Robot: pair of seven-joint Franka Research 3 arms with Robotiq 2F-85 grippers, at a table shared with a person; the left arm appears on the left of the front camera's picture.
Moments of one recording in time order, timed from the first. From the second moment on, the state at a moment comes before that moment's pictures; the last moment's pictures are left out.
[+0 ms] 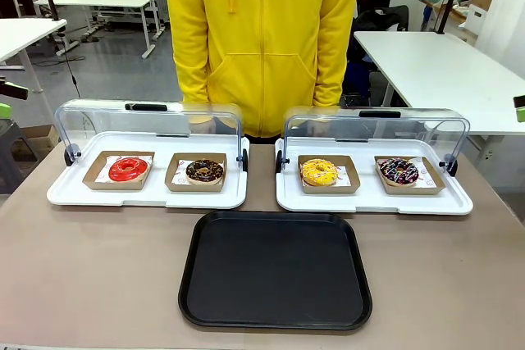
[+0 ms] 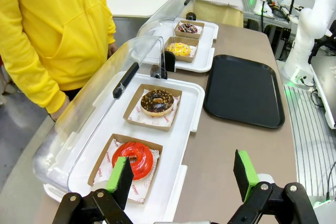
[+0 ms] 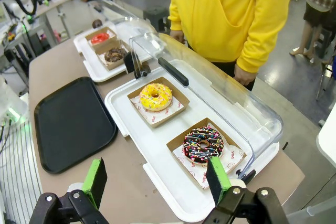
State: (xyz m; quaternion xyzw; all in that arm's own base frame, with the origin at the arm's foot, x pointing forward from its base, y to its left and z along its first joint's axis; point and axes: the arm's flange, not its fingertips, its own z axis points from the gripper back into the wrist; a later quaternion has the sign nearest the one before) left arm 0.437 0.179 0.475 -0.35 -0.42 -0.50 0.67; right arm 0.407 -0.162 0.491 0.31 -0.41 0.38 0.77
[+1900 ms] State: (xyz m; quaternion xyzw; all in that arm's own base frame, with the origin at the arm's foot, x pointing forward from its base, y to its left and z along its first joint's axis) left arm 0.437 0.179 0.475 -0.35 -0.42 -0.50 0.67; right arm 0.407 -0.162 0.491 0.31 -0.41 0.38 0.77
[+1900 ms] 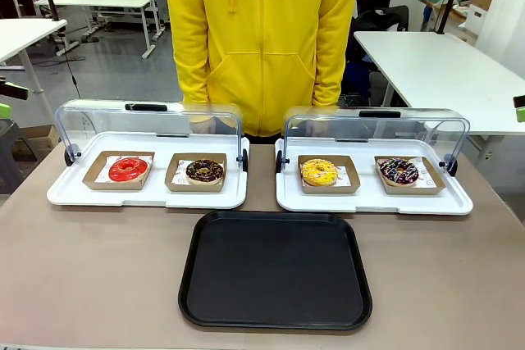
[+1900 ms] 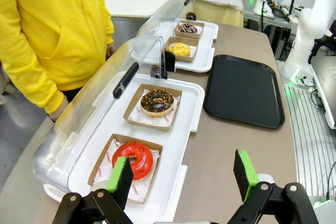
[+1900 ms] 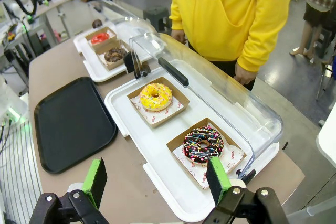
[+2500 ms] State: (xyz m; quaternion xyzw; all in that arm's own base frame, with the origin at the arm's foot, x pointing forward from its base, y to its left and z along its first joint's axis) left arm 0.437 0.179 0.475 -0.35 -0.42 -0.50 0.67; right arm 0.407 -0.162 0.491 0.31 -0.41 0.38 0.77
